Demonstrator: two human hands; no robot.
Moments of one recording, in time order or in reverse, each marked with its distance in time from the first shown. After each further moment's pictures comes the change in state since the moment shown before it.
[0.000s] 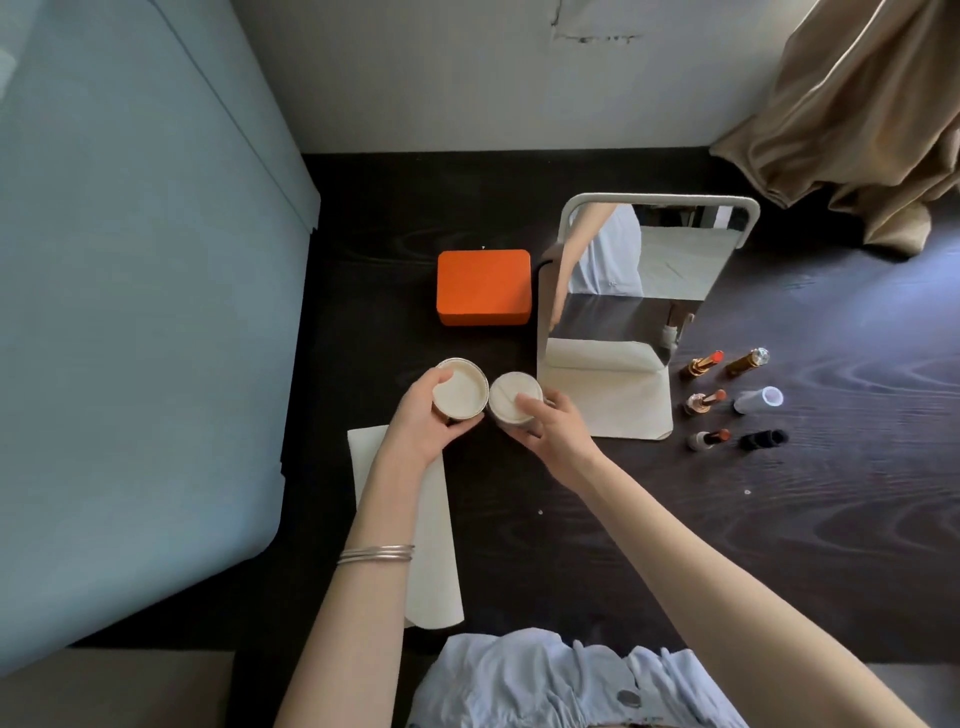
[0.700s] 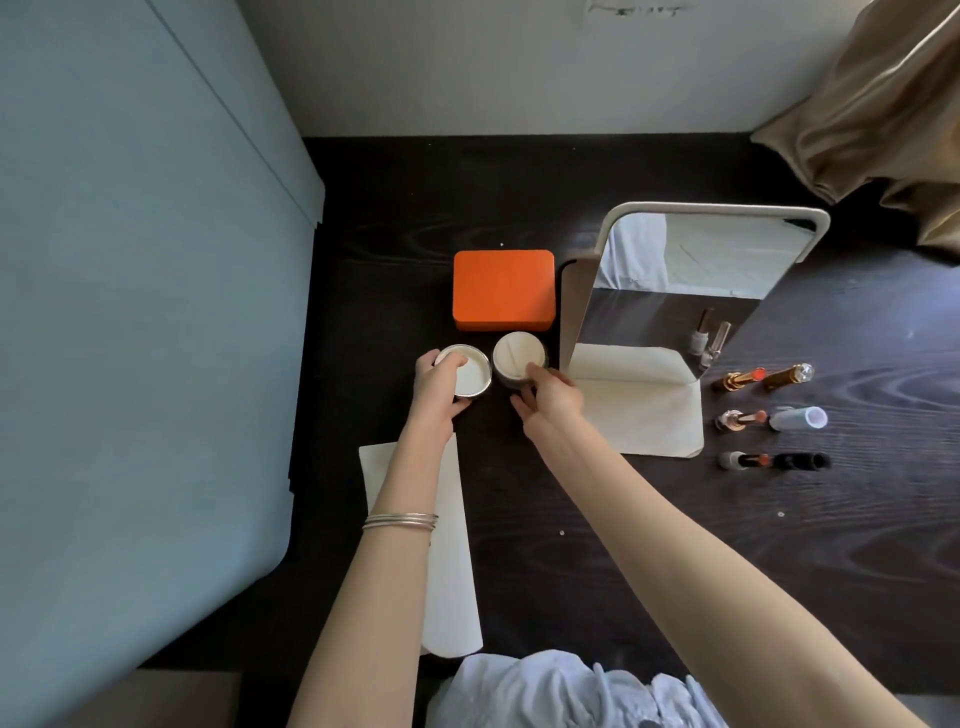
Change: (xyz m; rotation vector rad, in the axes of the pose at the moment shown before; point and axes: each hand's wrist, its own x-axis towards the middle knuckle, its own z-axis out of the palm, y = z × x) left_hand 0.052 0.025 0.016 0.330 0.228 0.133; right_hand 0.042 -0.022 0.065 0.198 0.471 0.088
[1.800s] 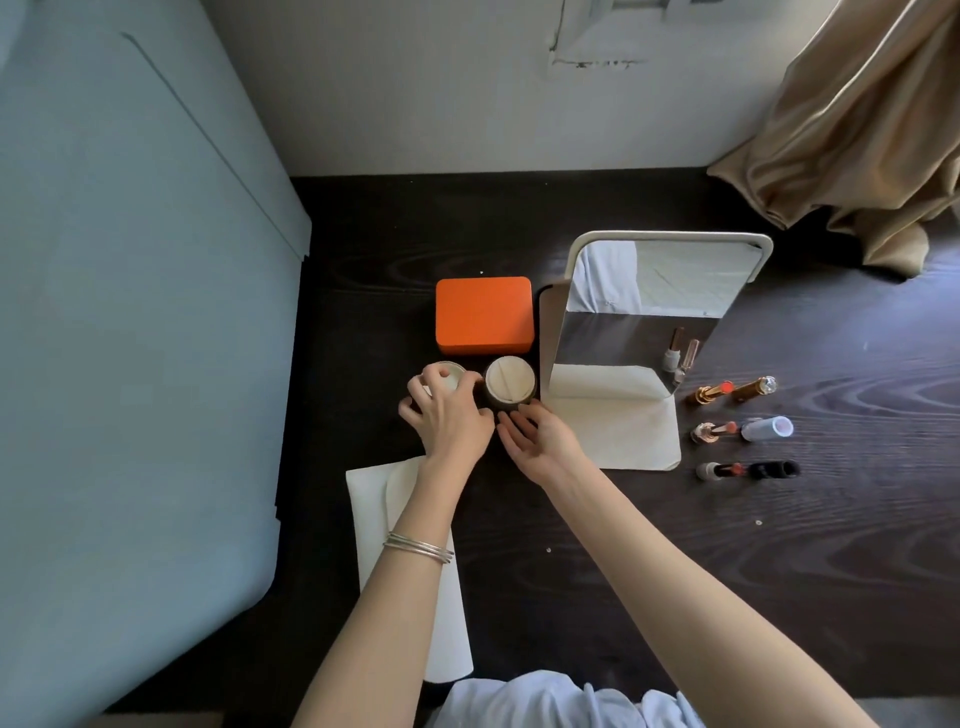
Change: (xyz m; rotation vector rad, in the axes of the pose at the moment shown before) left_hand -0.014 -0.029 0.018 1.317 0.247 0.705; right_hand -0.013 0.000 -0.034 0.139 -0.222 0.127
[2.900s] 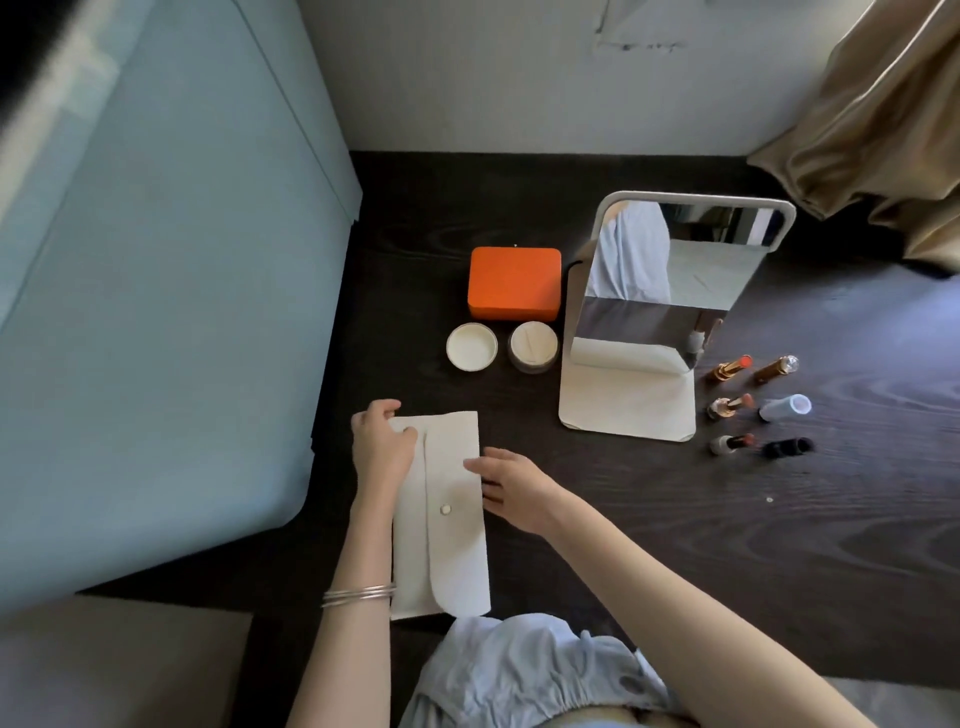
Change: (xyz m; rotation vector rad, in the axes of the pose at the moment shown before) left_hand -0.080 -0.086 -0.032 -0.527 0.002 -0.464; right_hand -0.031 0.070 -0.052 -0.781 -0.324 0.207
